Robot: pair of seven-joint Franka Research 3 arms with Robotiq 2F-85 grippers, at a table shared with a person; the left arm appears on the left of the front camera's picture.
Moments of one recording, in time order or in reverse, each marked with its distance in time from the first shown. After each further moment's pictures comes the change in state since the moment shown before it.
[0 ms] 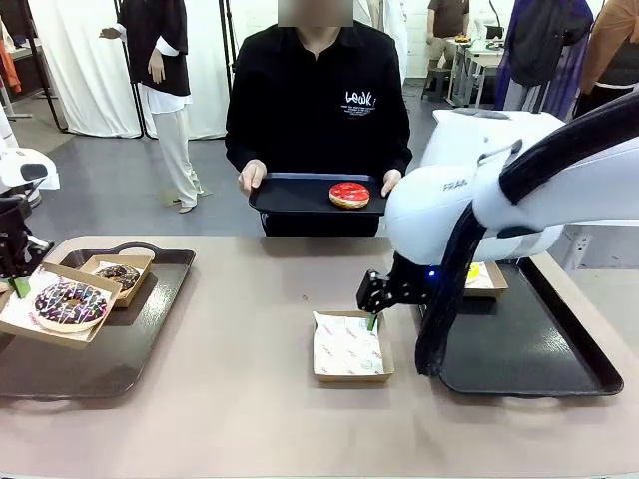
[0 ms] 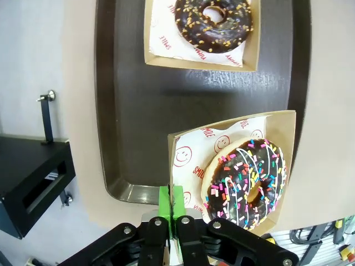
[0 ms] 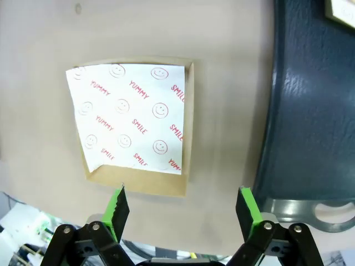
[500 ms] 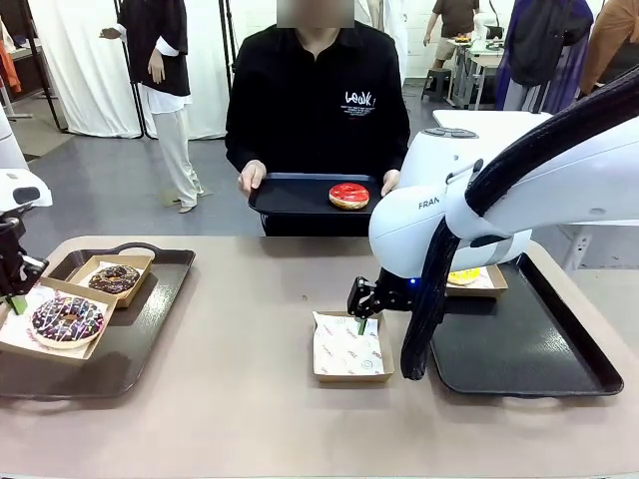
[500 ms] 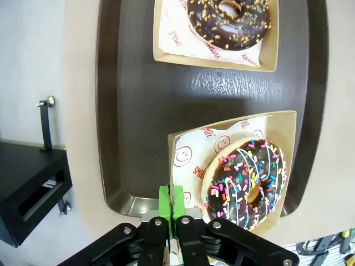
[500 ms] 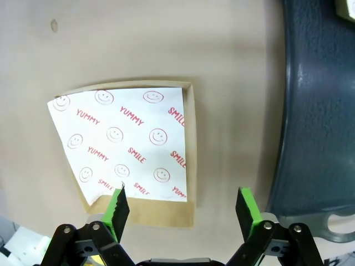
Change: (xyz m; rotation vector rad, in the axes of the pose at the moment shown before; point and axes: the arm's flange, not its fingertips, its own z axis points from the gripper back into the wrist) left arm -0.013 0.007 -0.033 0.001 -0.044 0.006; right arm 0.020 0.009 -0.030 -0.024 0.005 -0.073
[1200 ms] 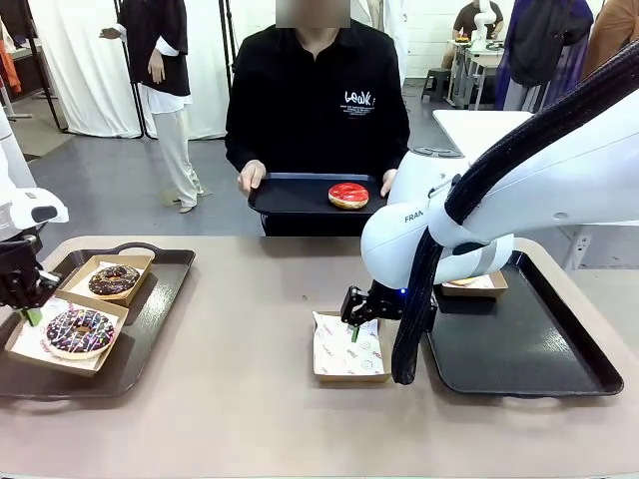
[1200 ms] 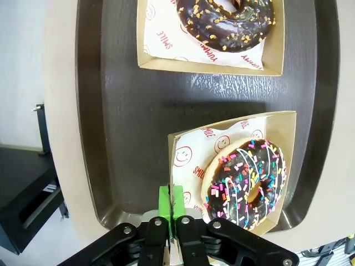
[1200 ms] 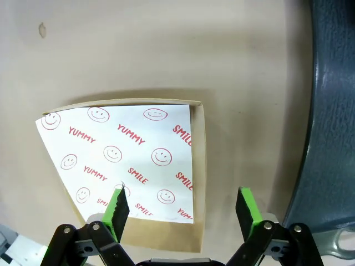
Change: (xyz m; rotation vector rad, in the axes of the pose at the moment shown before) left arm 0.011 -0.008 -0.028 -0.002 0.013 -0.031; right arm 0.011 0.003 -0.027 0.012 0.022 -0.009
